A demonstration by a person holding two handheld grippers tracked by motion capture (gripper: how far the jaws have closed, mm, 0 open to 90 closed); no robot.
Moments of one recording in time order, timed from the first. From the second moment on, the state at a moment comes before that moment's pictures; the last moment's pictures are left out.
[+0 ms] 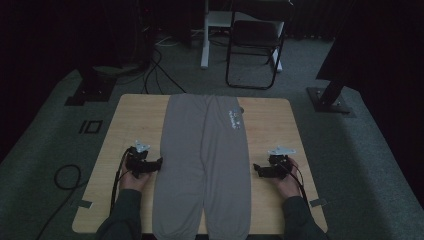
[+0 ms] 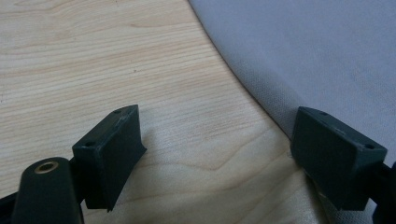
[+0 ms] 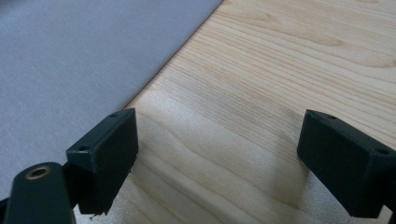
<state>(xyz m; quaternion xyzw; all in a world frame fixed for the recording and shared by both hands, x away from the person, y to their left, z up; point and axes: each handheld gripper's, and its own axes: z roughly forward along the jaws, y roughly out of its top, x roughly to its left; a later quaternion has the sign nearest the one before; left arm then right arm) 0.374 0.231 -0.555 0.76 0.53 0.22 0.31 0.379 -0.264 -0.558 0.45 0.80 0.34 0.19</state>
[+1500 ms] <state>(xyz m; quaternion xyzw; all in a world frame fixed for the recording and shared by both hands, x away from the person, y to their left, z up) 0.347 0.220 -0.550 0.75 0.54 0.20 0.33 0.367 -0.243 -0.552 0.45 0.79 0.36 0.19</state>
